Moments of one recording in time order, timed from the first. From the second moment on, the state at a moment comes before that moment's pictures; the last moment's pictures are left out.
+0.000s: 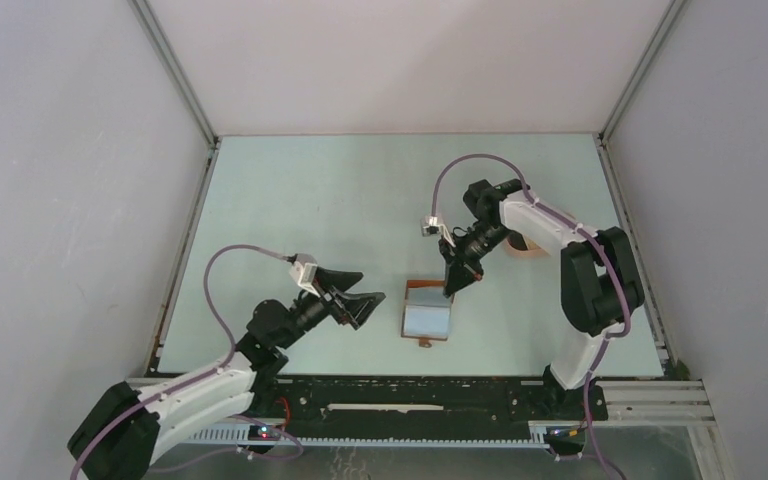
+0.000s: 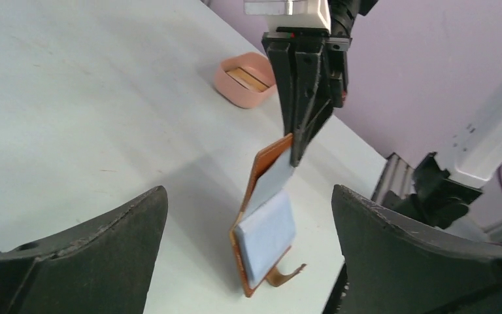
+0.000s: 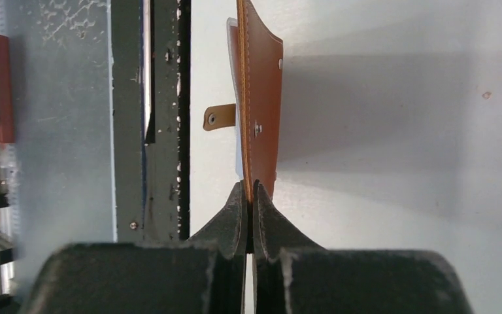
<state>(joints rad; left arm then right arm) -0.71 0.77 0.04 0.86 0.19 -0.55 0.41 1.78 1.32 -1.17 -0.93 -1.01</state>
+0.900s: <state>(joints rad) -0.72 1.42 0.27 0.88 0.29 -0.38 0.39 1.70 1.18 -0.75 -0.58 -0.58</state>
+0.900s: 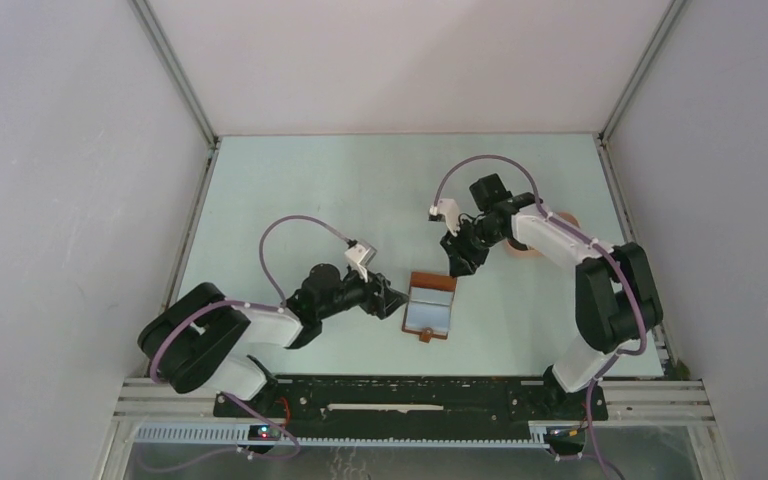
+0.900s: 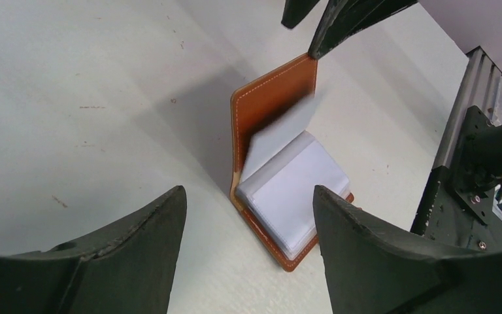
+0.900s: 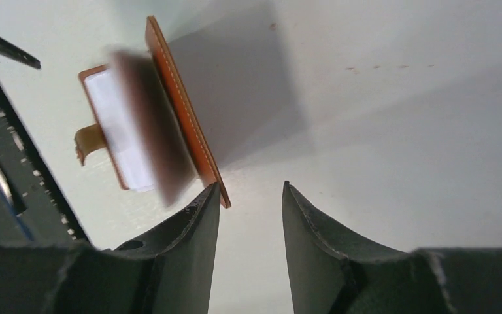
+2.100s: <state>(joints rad) -0.74 1.73 0.54 0.75 0.23 -0.54 0.56 1.33 0.82 -0.64 -0.73 -1.12</state>
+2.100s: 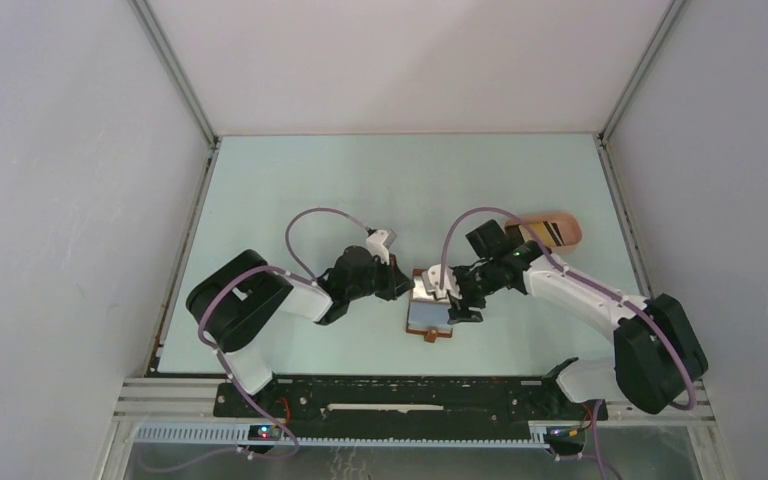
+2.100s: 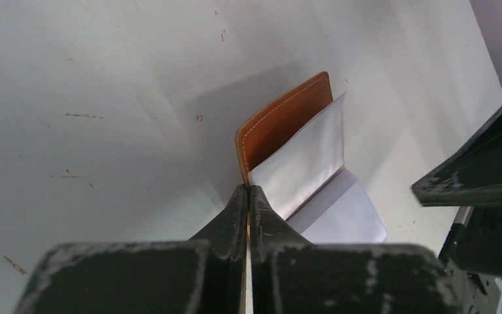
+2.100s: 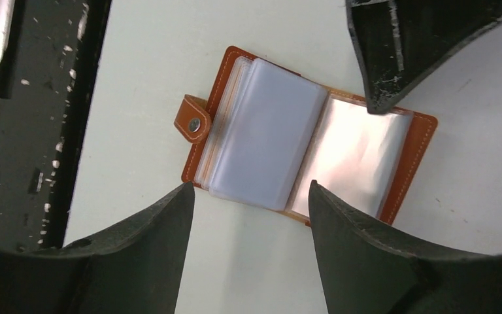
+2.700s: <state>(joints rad) -0.74 1.73 0.49 0.82 0.21 -0.60 0.71 1.53 0.86 -0.54 -0.48 -0.97</state>
